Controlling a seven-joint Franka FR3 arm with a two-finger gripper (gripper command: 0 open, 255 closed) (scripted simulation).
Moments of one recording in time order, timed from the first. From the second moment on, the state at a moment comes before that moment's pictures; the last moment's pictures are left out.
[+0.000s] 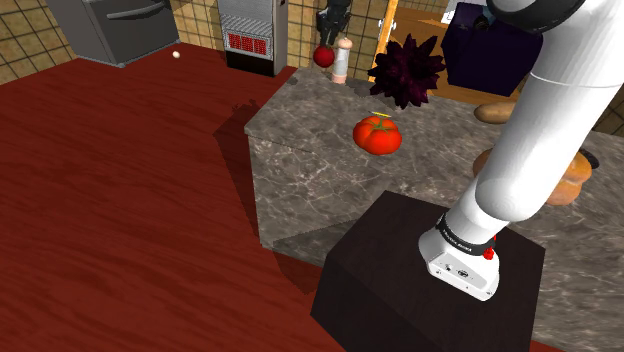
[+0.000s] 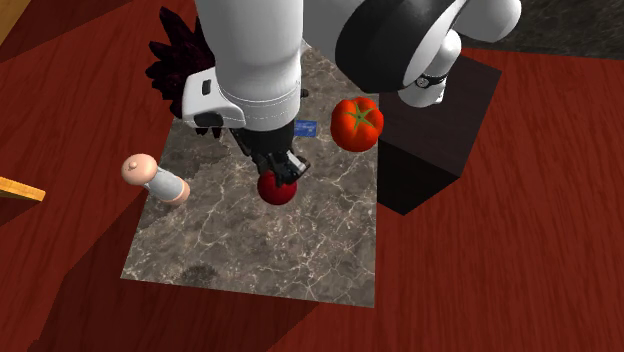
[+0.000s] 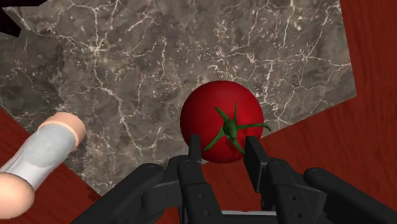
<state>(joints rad) -0.06 0.20 -0.24 -1.57 0.12 1.92 -0.19</state>
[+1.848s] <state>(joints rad) -0.19 -0.33 -0.38 -2.03 -0.01 1.85 -0.42</state>
